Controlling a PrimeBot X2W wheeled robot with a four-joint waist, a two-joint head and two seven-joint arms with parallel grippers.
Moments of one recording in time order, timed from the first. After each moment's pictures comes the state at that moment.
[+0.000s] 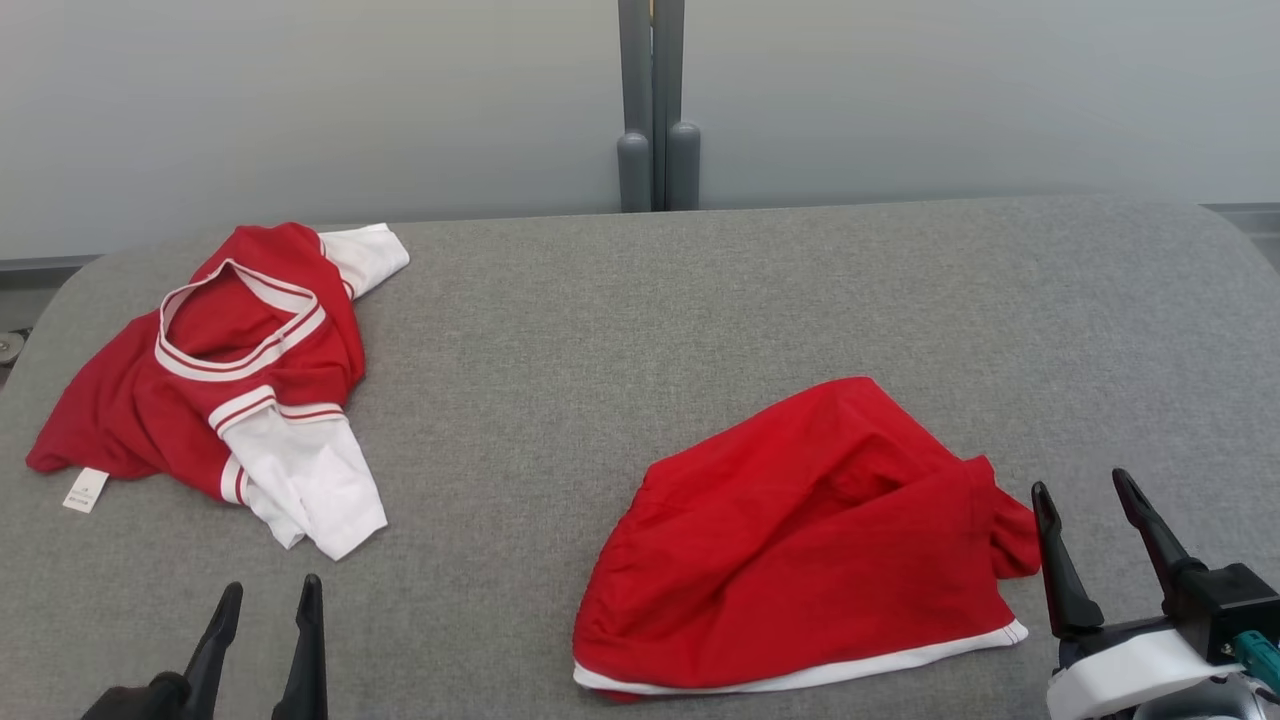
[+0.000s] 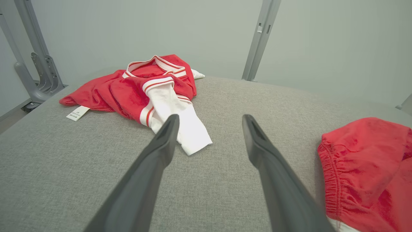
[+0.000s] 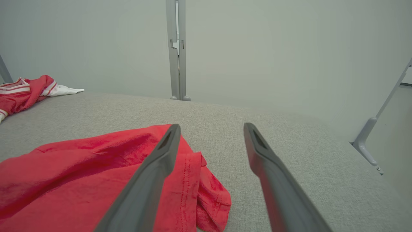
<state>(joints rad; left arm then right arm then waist) 0.15 0.39 -0.25 0.04 -0.61 0.08 -0.26 0.08 -0.19 -0.02 0.09 0.11 0.13 -0.26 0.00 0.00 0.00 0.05</state>
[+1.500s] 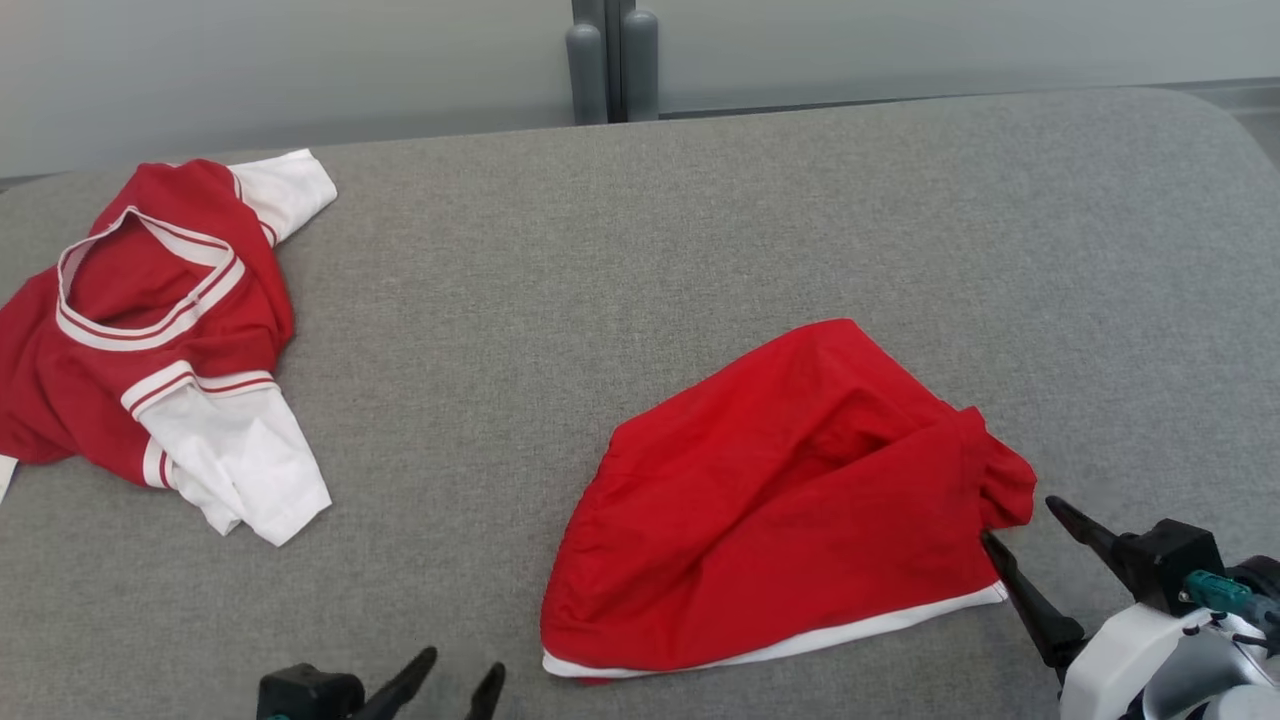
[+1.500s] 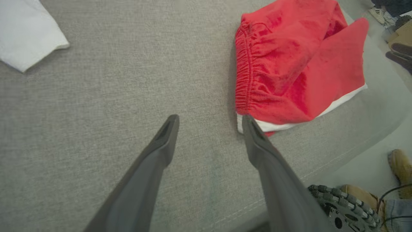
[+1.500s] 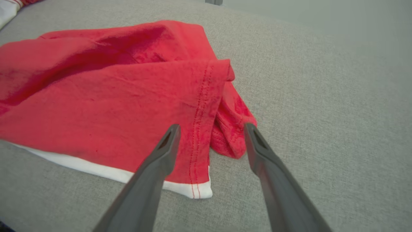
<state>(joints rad) 0.20 0.35 -0.33 -0.08 -0.55 -0.13 0.11 0.05 -0.49 0.24 0.04 0.32 0.13 -0.02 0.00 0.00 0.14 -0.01</state>
